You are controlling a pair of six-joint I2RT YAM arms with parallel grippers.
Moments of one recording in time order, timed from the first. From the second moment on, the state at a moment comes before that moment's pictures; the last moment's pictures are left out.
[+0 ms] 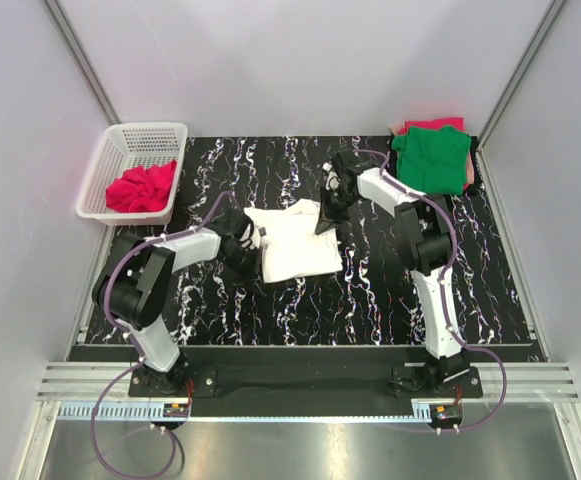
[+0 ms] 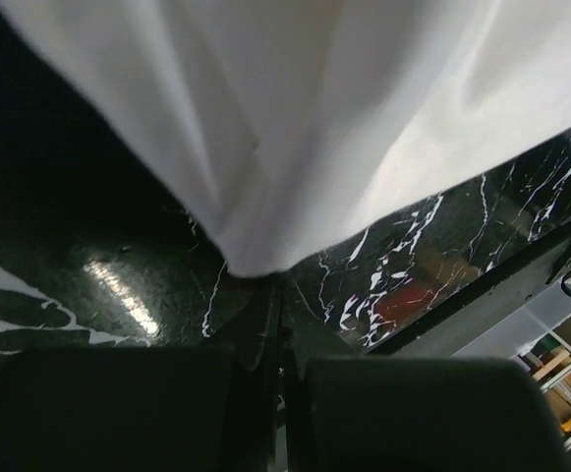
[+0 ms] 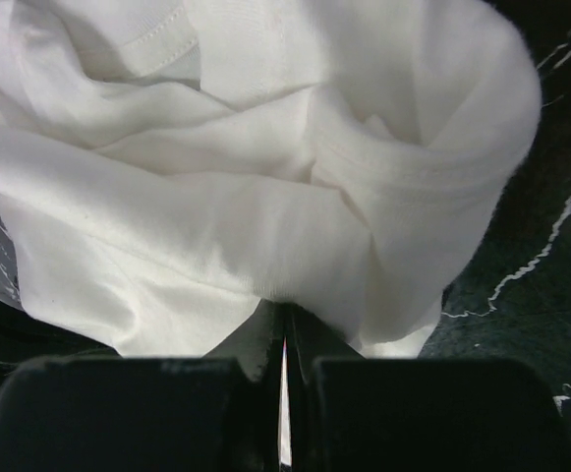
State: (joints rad) left arm -0.43 1.73 0.93 -0.52 0.49 -0.39; right arm 0.39 2.33 1.86 -0.77 -0.45 0.35
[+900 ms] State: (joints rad) left arm -0.40 1.95 1.61 -0.66 0.46 -0.39; right arm 0.34 2.33 1.85 -0.74 -0.49 0.37
